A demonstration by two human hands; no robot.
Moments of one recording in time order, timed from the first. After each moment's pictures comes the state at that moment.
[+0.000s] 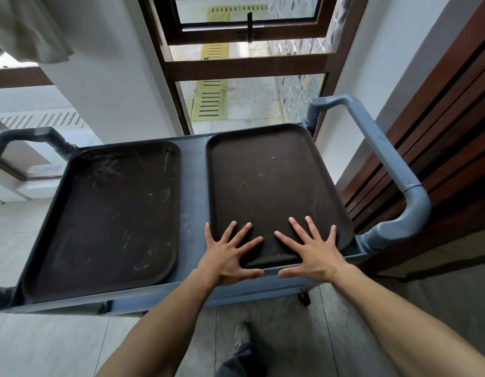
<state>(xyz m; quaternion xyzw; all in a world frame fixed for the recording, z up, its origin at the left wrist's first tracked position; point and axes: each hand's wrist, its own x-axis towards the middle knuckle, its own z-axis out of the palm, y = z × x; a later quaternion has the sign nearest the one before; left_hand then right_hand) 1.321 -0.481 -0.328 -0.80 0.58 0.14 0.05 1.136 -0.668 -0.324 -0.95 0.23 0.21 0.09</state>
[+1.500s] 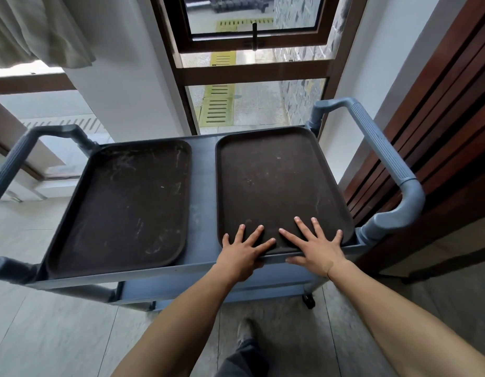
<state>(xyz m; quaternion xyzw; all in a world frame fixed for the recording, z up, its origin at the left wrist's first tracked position) 1.269 -0.473 -0.319 -0.79 0.57 0.21 0.08 1.111 -0.639 -0.315 -0.93 0.27 0.23 0.09</state>
